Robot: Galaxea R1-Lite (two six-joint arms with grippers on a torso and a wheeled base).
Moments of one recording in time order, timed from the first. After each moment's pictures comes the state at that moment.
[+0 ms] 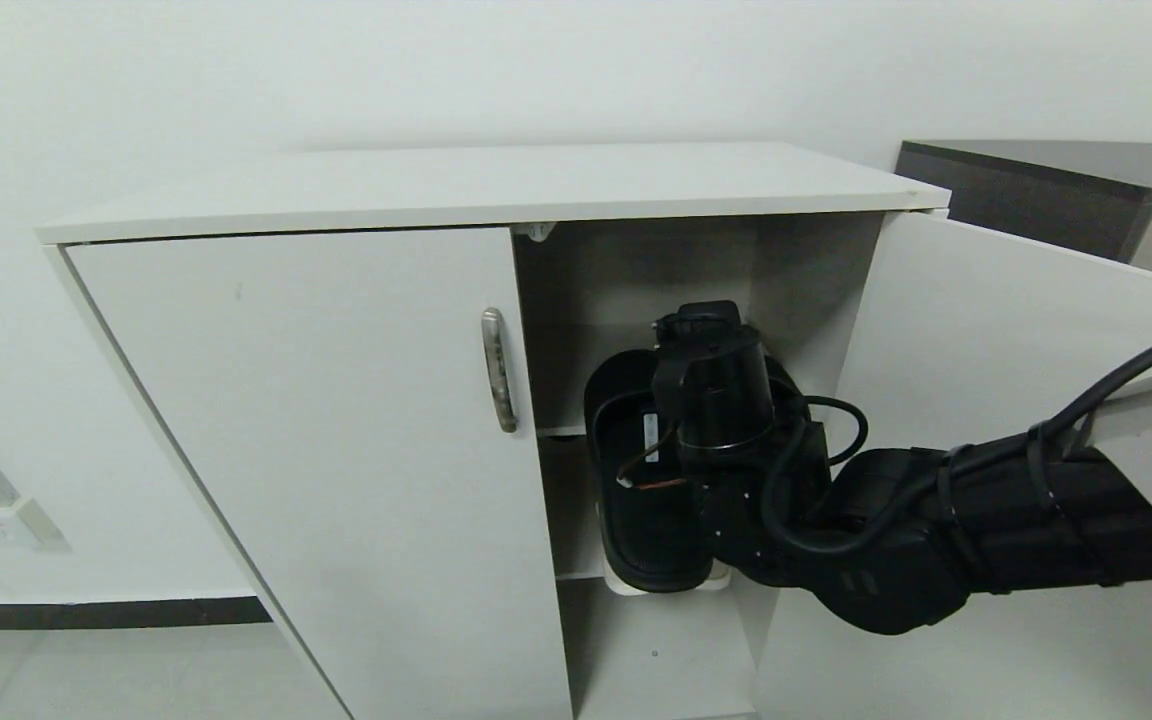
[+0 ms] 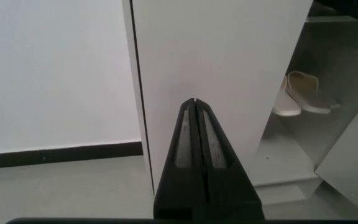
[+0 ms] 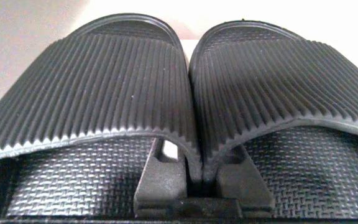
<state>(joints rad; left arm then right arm) 0.00 0.00 0.00 0.01 0.00 -0.01 0.87 2.04 -1.30 -0.48 -0.81 0.19</state>
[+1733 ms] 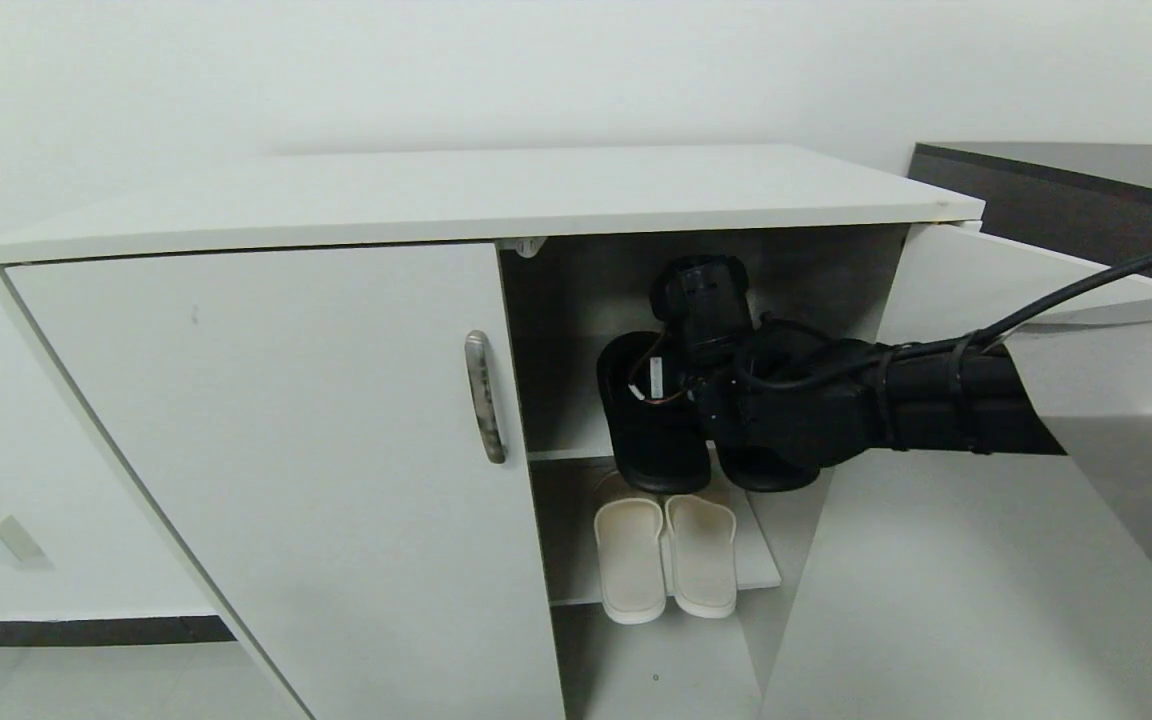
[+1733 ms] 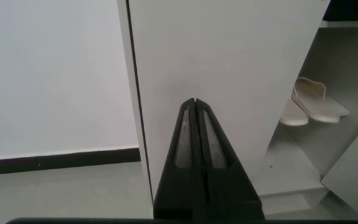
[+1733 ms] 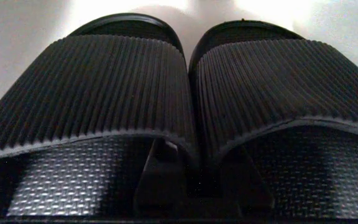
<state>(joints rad) 0.00 0.00 0.00 0.01 0.00 -0.01 0.73 2.21 -1.77 -0.07 -0.65 0.23</state>
